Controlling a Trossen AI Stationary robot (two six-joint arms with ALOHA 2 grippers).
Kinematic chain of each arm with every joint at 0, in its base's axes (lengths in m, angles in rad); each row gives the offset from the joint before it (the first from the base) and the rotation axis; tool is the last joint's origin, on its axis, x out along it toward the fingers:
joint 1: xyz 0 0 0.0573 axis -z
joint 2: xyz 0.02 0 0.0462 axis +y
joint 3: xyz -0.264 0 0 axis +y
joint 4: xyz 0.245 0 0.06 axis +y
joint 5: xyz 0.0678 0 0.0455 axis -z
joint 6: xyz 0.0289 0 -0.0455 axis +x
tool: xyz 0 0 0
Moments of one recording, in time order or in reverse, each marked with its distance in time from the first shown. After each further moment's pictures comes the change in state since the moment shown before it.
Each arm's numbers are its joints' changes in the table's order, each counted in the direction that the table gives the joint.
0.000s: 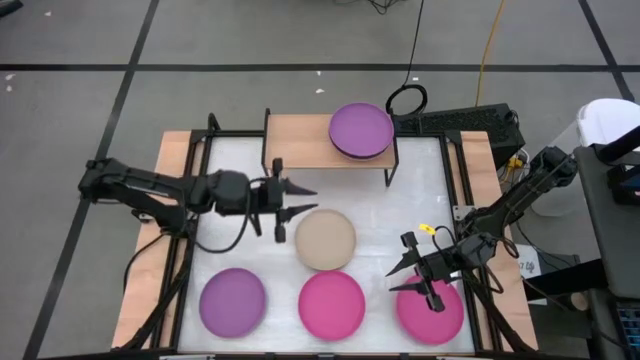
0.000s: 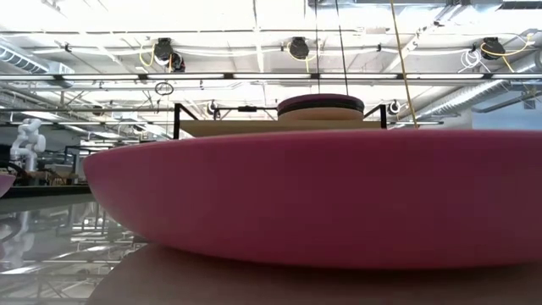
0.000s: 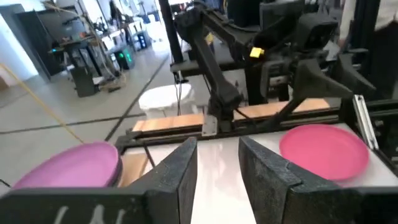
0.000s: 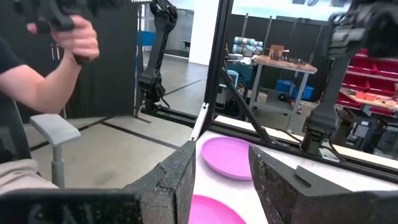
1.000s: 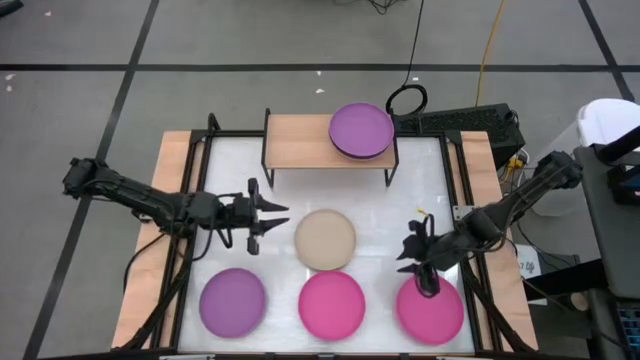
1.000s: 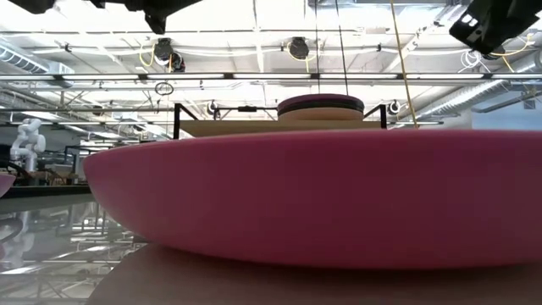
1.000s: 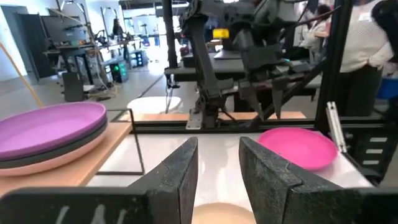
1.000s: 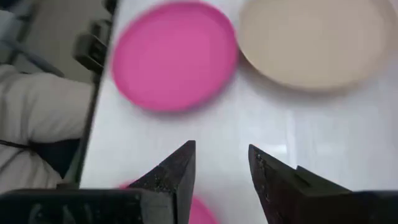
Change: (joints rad) left arm 0.079 -0.265 0.562 -0.427 -0.045 -0.113; right arm 0.142 0.003 -0.298 1.169 -0.189 0.680
